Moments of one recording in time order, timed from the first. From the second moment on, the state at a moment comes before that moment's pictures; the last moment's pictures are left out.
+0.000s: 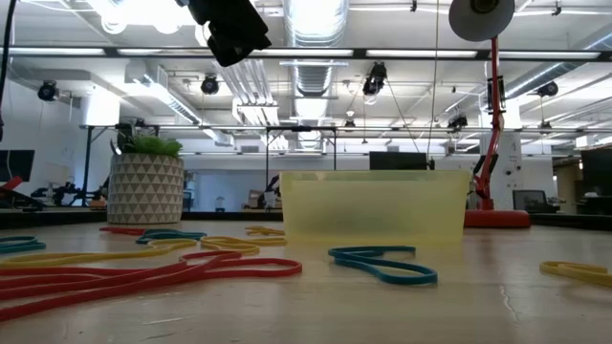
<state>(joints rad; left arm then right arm) -0.02 1.32 1.16 -0.50 0.17 -0.15 1.01 1.42 0.70 -0.65 0.21 1.40</state>
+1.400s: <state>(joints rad) -0.02 1.32 1.15 -0.50 0.16 -0.18 0.90 1.43 0.56 -0.50 0.01 1.28</state>
